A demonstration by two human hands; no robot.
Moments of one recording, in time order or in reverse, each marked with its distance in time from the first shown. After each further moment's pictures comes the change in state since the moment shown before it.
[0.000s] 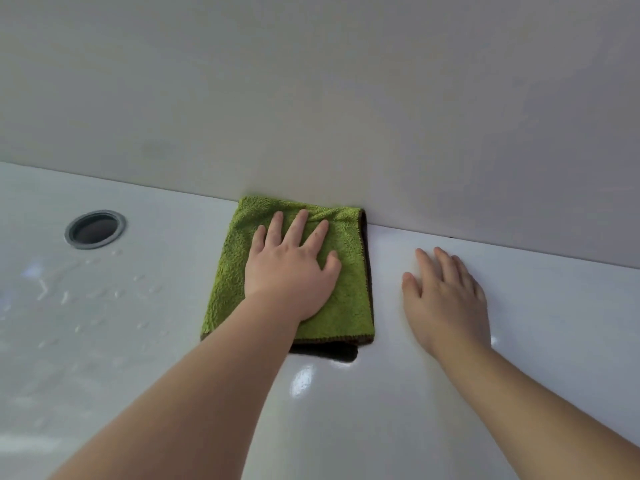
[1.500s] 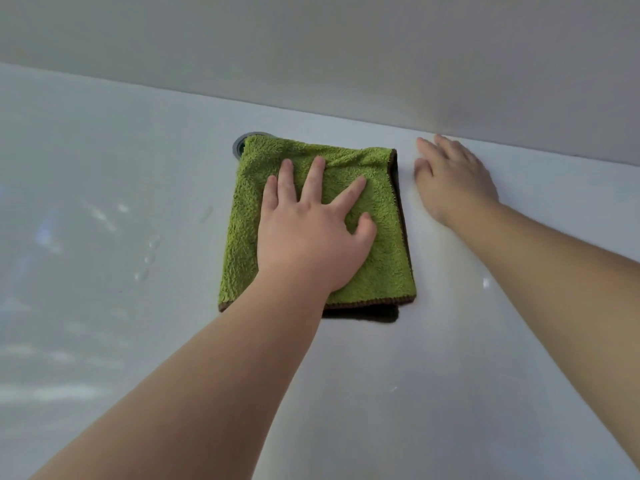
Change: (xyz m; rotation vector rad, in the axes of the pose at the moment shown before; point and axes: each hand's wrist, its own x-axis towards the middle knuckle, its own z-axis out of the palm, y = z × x) left_hand -0.101 -0.189 -0.048 -0.026 0.036 0.073; right_hand -0.002 -0.201 0.021 -0.016 0.022 -0.134
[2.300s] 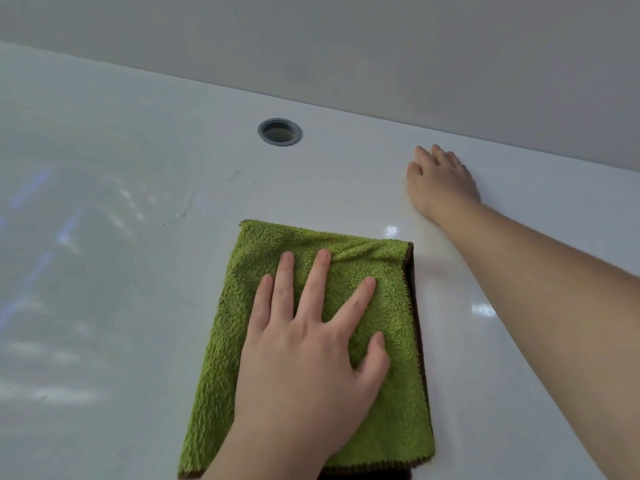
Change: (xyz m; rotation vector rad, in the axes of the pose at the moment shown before) left_hand -0.199 0.025 -0.006 -0.030 0.023 0.017; right_hand -0.046 -0.015 -0.004 0.037 -0.010 0.011
